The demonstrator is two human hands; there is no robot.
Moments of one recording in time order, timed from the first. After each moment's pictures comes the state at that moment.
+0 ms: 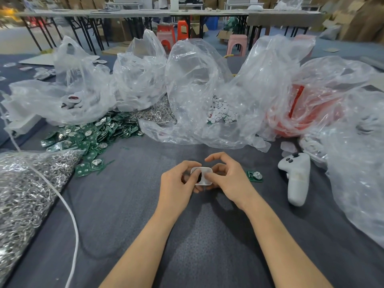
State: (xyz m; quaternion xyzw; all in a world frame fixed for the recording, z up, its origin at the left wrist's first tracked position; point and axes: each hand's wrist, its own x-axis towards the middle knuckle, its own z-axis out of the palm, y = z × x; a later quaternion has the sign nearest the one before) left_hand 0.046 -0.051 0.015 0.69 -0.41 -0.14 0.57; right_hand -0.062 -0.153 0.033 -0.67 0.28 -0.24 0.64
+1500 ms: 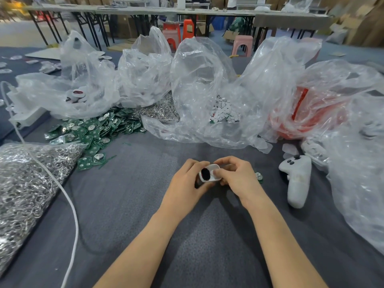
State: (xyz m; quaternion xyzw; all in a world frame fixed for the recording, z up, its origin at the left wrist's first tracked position) left_hand 0.038 -0.054 0.014 0.71 -0.55 -0.04 0.44; right_hand -0.067 -0.163 0.036 -0.66 0.41 -0.23 0.58
